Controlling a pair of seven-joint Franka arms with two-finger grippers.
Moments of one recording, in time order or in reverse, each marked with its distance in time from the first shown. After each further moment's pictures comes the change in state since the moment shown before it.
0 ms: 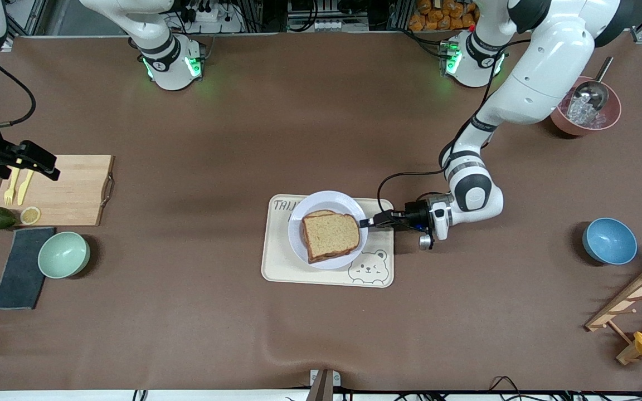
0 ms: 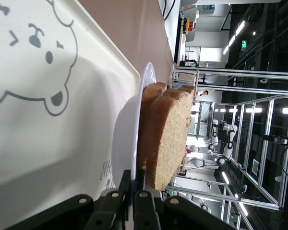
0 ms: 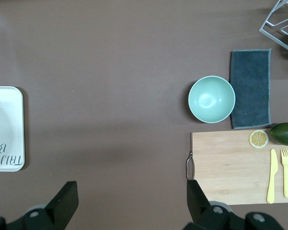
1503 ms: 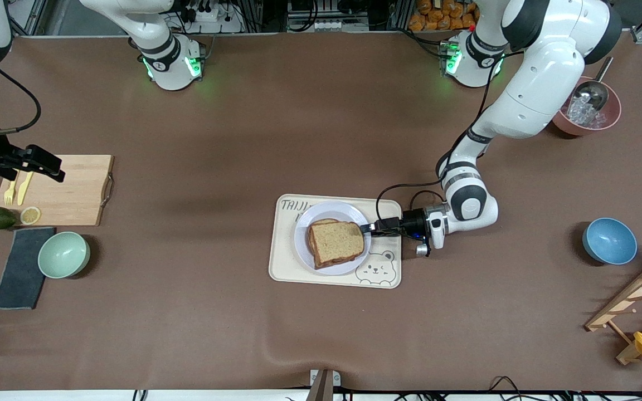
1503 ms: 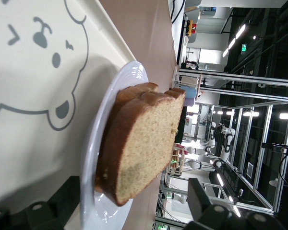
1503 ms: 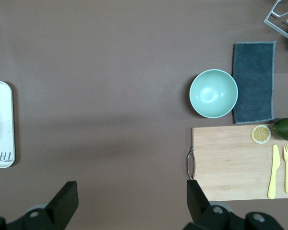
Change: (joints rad) left arm -0.007 0.077 0.005 0.081 0.015 -0.009 -0.042; right arm 0.000 0.016 0.000 0.000 0.000 -0.015 0.000
